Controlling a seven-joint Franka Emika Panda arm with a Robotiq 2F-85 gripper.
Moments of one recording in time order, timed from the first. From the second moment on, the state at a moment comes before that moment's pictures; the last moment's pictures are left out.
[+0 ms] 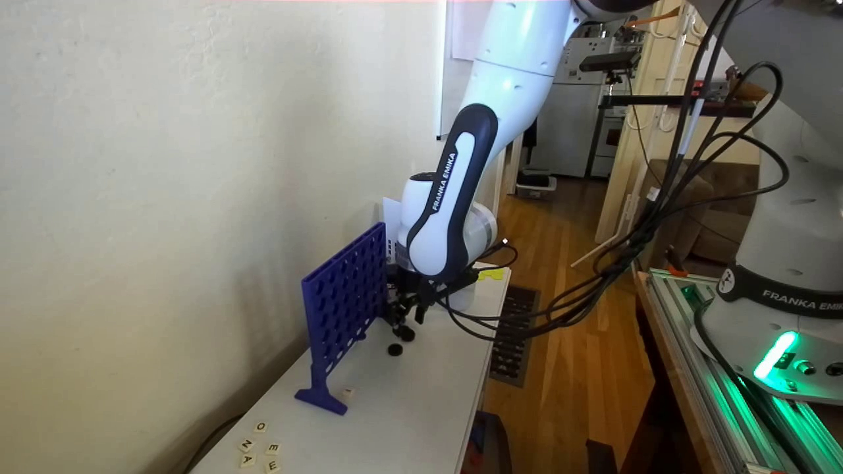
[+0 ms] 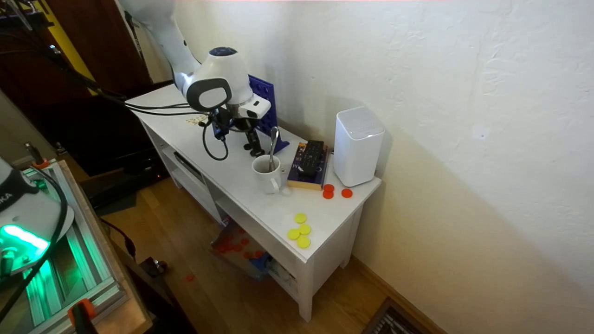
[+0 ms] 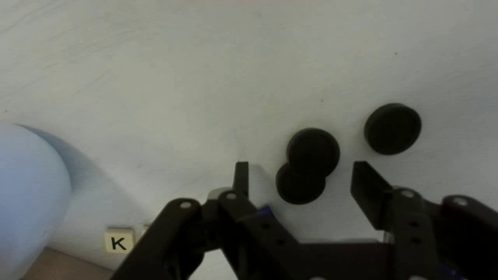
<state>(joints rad) 0.14 0.80 -0.10 -2.13 0.31 3.06 0.22</state>
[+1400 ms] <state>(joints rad) 0.14 0.77 -0.08 -2.11 0.31 3.02 0.24</state>
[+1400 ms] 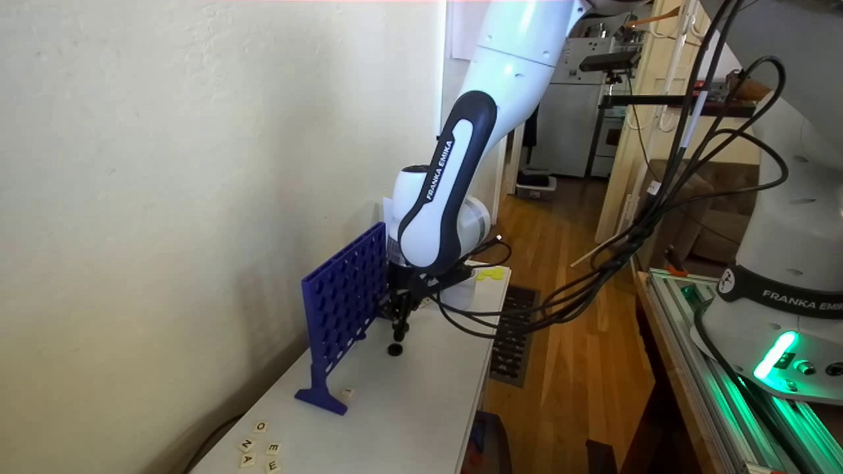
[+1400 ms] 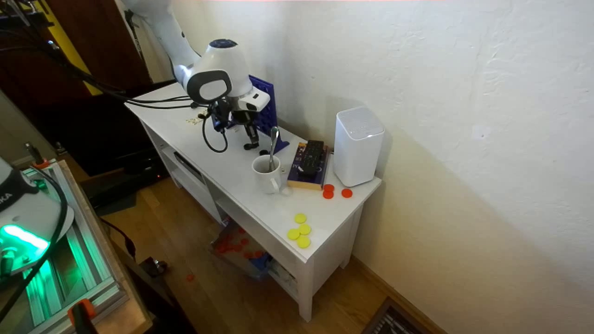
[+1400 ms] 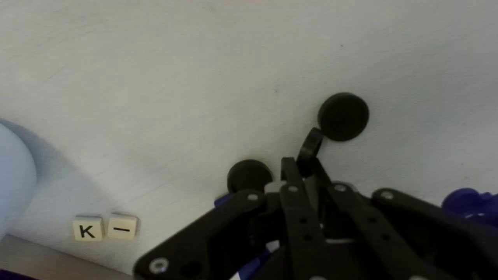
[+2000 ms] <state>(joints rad) 0.16 0.66 -0.06 -2.24 0.31 3.11 0.23</state>
